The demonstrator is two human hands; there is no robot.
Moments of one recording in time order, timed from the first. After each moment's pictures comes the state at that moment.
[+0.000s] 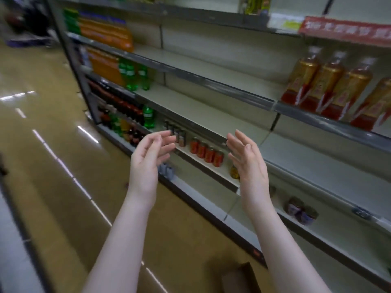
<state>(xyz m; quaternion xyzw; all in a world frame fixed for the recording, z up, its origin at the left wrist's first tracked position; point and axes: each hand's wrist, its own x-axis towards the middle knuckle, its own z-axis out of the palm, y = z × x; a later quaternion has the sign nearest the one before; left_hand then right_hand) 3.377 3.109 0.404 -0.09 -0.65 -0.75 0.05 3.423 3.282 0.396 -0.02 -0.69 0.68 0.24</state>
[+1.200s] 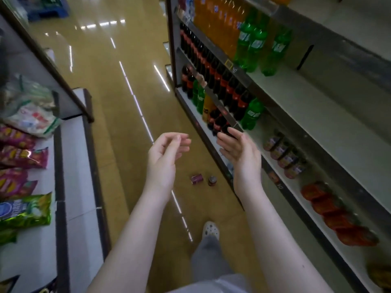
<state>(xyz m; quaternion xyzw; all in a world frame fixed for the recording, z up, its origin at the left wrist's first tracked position) 2.938 2.835 0.307 0.16 -0.69 -0.69 0.12 2.895 2.974 0.286 -0.09 -0.64 0.76 -0.01</state>
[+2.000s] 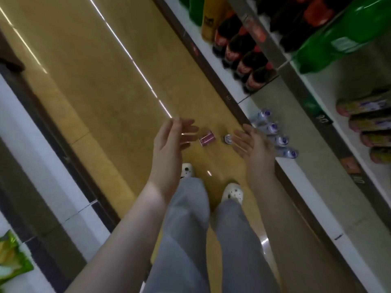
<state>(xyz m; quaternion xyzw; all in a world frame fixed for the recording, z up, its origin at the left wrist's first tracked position) 2.645 2.743 0.042 0.27 -0.65 -0.70 -0.12 2.639 2.900 -0.009 -0.44 -0.55 0.70 -0.10</state>
